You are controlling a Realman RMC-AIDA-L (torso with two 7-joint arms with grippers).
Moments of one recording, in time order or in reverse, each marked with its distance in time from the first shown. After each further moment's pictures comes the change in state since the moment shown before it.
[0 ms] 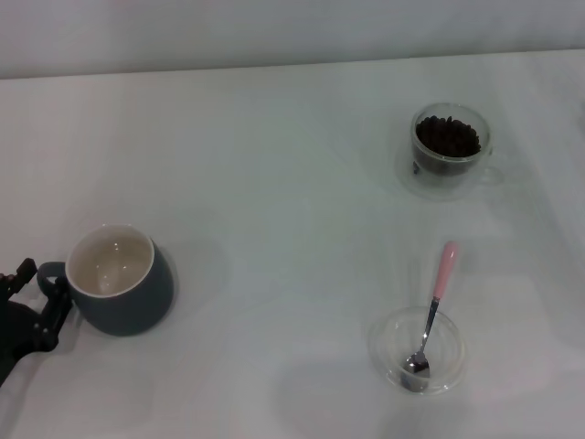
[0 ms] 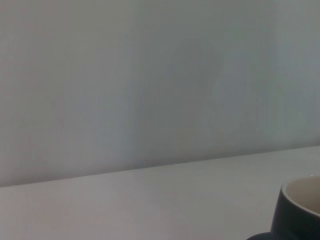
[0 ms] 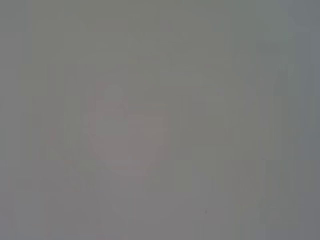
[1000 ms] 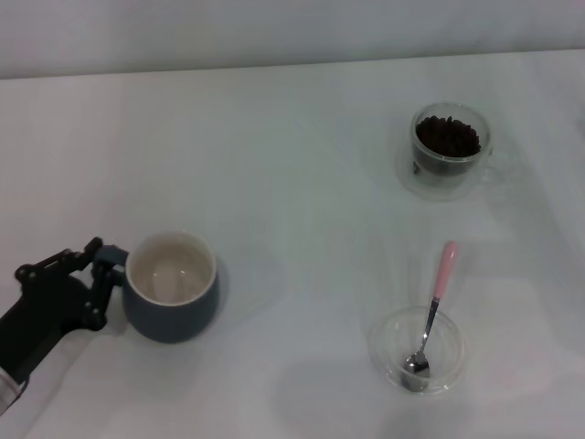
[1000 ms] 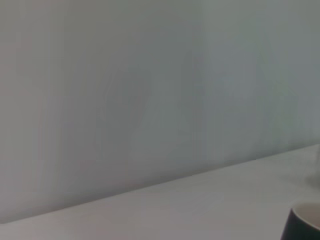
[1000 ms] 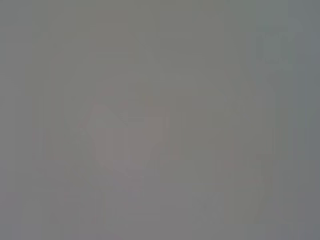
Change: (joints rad) left arm -0.062 -0.001 0.000 0.059 0.161 0.003 -0.034; right arm -0.004 0.000 0.000 0.018 0.006 0.003 0.012
